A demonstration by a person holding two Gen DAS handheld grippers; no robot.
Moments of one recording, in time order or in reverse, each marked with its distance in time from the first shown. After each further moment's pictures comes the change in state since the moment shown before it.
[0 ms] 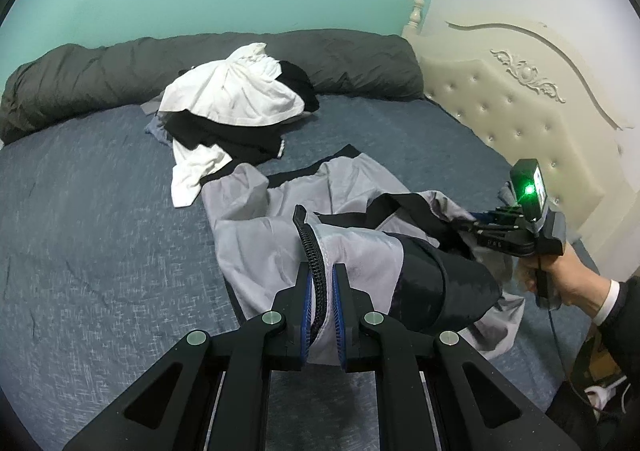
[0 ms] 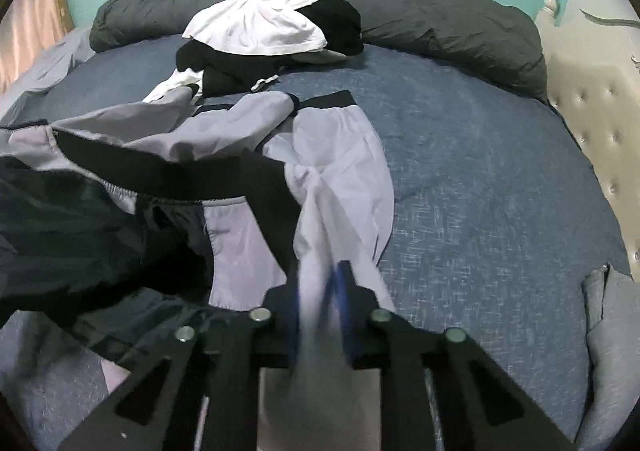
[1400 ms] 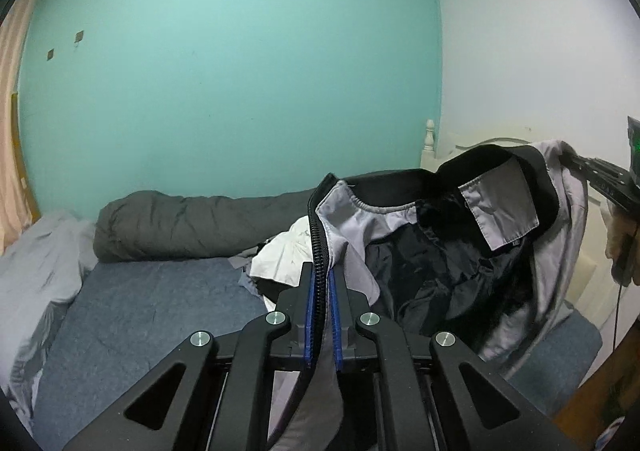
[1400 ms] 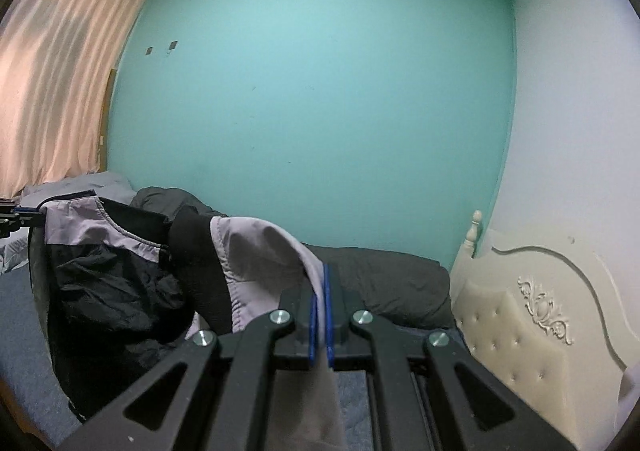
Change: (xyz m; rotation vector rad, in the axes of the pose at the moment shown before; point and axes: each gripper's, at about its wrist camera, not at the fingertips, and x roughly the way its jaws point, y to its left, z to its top) left arm -0.359 -0.079 0.122 0.076 -0.384 0.219; right arm -0.516 0.033 0.095 -0.114 -0.724 -0.117
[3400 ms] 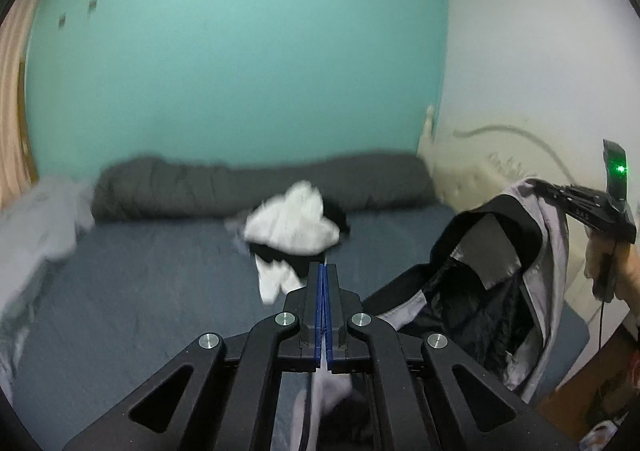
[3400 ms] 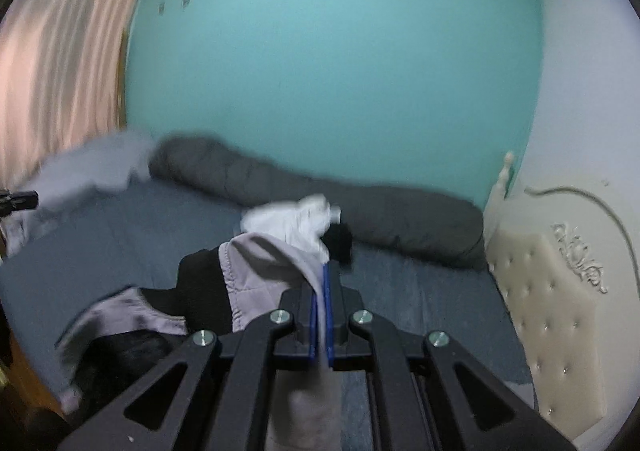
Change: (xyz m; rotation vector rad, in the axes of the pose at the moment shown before) left arm 0.149 0.090 -0.132 -0.095 0.134 -0.051; right arm 0.088 0.028 -0.109 -0.003 0.270 0.110
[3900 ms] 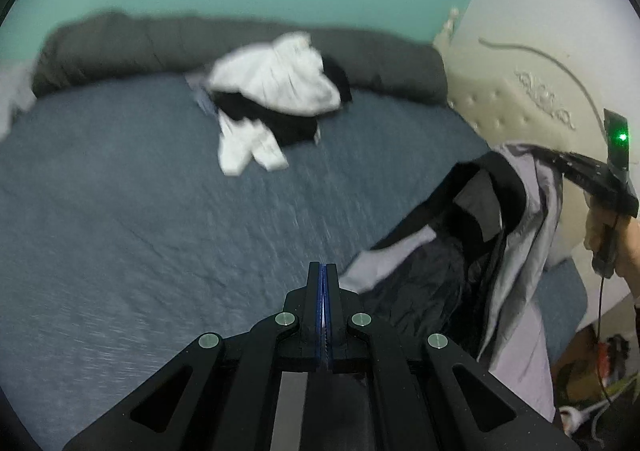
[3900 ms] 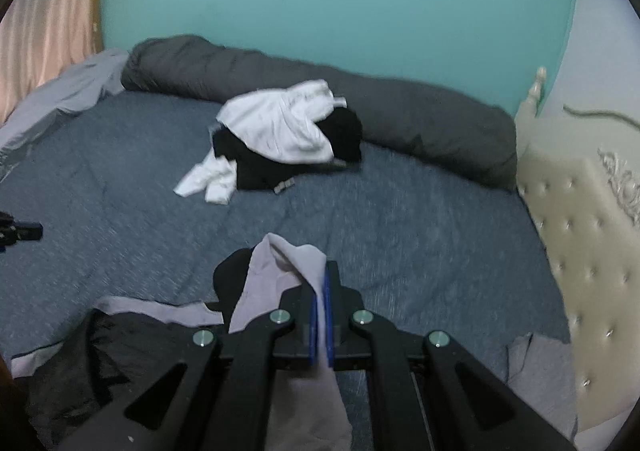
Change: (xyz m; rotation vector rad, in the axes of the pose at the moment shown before) left arm 0.238 0.007 -0.133 -0.100 0.381 -0.156; right arm 0.185 -0.007 -0.110 0.030 0.268 0.004
